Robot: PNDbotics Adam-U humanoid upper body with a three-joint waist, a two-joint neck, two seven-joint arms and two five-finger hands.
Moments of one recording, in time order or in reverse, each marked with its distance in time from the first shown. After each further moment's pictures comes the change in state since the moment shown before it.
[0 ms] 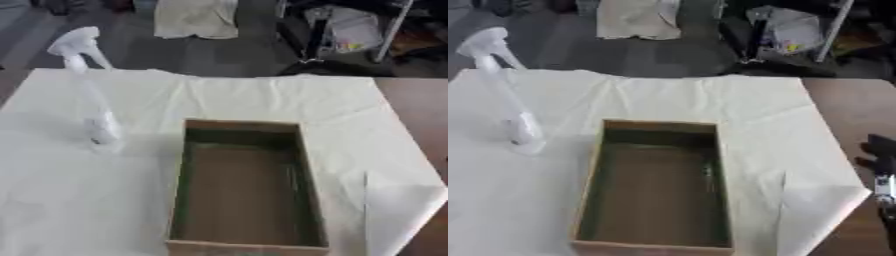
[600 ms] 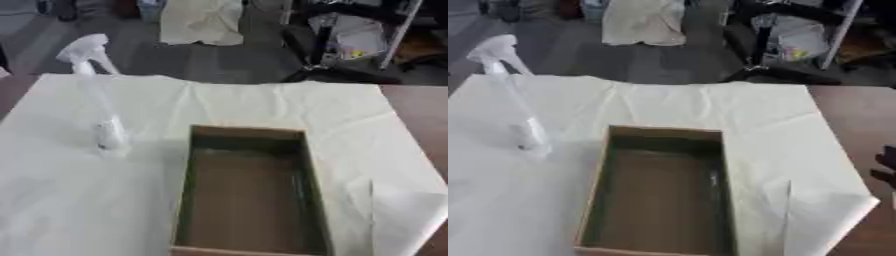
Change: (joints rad) left arm -0.249 -0.079 -0.100 0.182 -0.029 -0.030 -0.112; right arm -0.009 0.001 0.006 0.000 -0.011 0.011 0.012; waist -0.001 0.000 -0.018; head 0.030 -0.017
